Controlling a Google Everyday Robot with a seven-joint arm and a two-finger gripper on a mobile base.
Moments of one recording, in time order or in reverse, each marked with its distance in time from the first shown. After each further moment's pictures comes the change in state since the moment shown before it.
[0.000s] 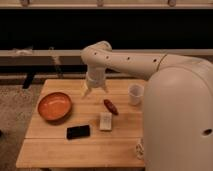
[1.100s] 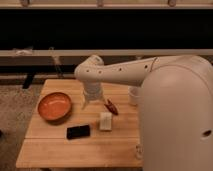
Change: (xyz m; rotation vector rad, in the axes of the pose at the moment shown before) arm 0.044 0.007 0.055 0.115 0.024 0.161
